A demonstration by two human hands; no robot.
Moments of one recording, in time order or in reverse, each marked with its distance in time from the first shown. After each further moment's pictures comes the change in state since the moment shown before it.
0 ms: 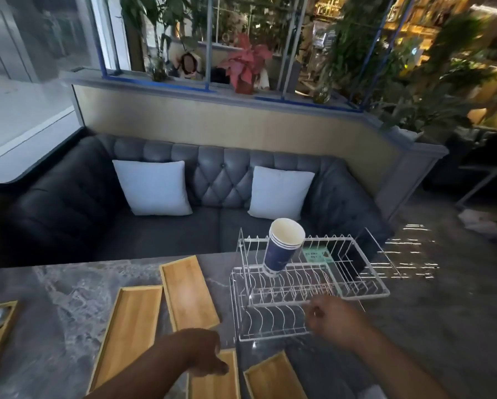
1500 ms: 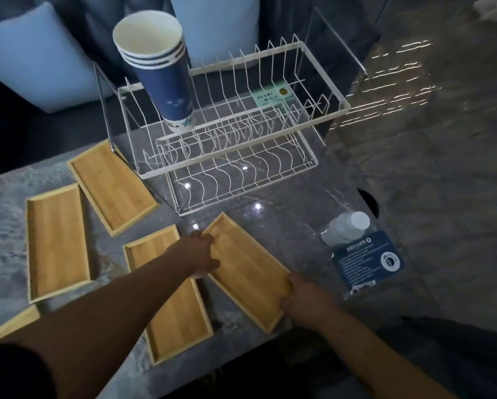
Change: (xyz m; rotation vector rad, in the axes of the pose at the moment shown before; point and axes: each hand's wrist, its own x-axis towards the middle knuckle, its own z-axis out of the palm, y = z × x) left_hand 0.153 0.095 0.149 0.224 -0.004 0.006; right_hand -0.074 0.174 0.260 0.296 -0.415 0.388
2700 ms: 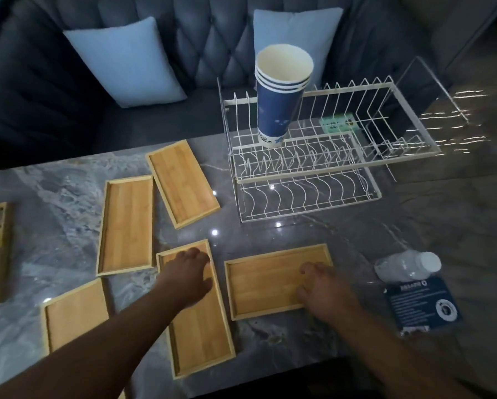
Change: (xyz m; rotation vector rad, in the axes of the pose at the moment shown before) left_hand -0.079 -0.123 0.052 -0.101 0.350 -0.131; right_hand 0.019 -0.094 -0.003 -0.365 0.314 -0.287
